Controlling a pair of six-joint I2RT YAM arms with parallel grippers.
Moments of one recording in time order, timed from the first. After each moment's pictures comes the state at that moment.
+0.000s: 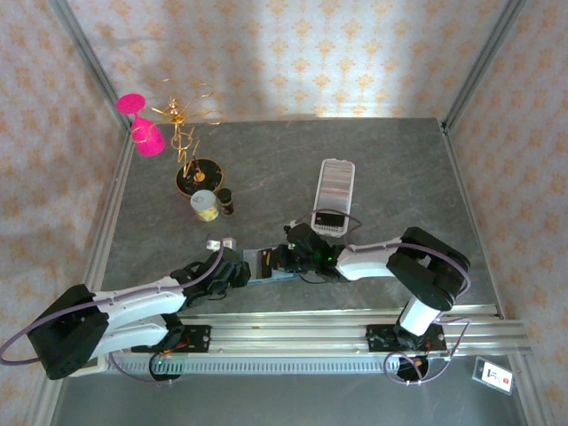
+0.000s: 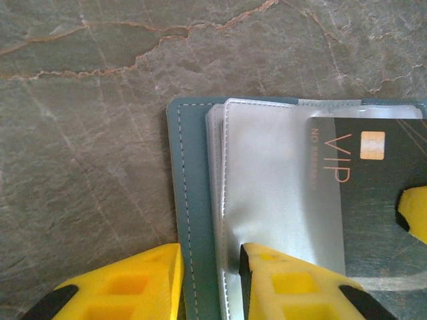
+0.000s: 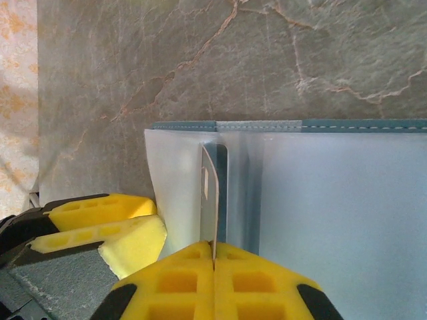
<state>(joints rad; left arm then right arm) -0.77 1.07 0.25 -0.07 -0.16 -0.91 0.95 1.67 0.67 0.30 -0.22 1.03</state>
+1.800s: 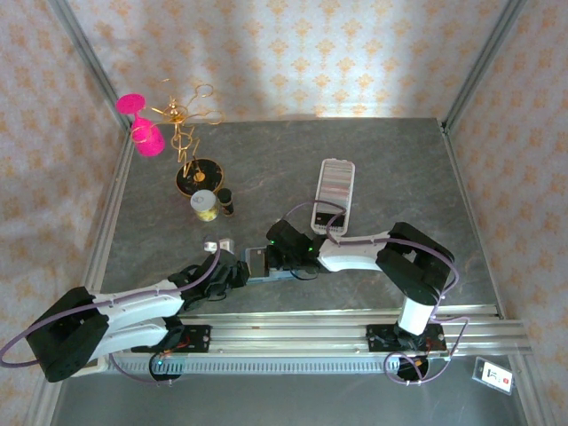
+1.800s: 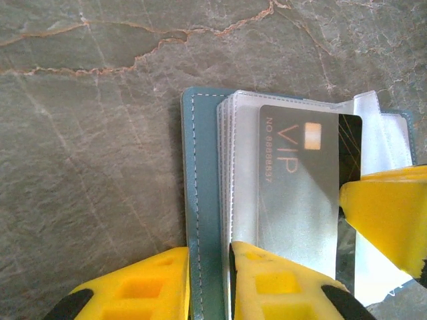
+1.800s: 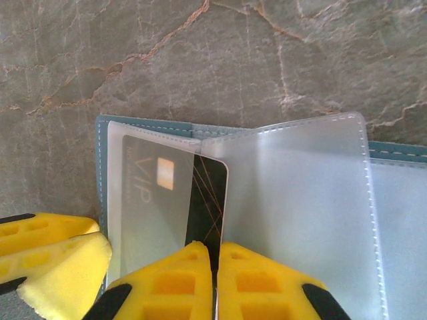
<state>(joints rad) -0.76 1.06 0.19 0.03 -0.13 -0.94 1.00 1.76 0.90 -0.06 -0.07 0.90</state>
